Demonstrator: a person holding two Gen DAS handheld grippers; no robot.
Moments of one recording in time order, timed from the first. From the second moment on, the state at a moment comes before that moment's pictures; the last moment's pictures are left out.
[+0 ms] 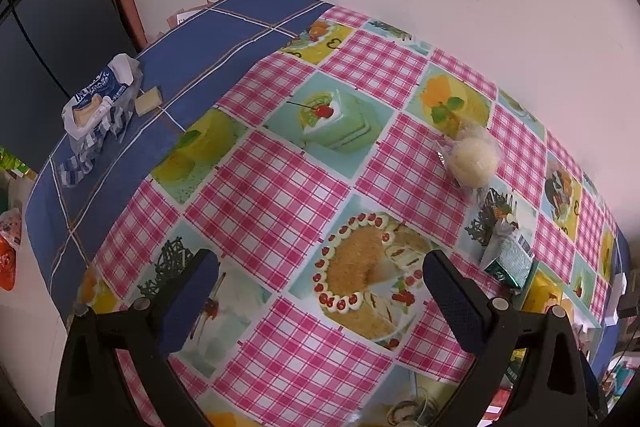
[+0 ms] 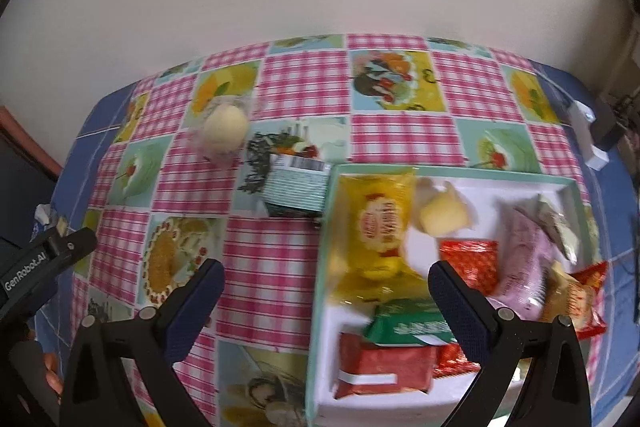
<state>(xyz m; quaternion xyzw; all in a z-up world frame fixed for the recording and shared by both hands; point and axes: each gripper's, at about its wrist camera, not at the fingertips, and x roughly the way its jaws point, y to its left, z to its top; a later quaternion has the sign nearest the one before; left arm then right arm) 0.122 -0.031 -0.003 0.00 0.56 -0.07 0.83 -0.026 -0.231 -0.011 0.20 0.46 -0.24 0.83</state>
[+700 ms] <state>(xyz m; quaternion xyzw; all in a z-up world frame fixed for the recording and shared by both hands) 0.163 -0.053 -0.032 0.01 0.58 -0.07 0.81 0.015 -0.255 -0.018 0.21 0.43 -0.23 0.85</state>
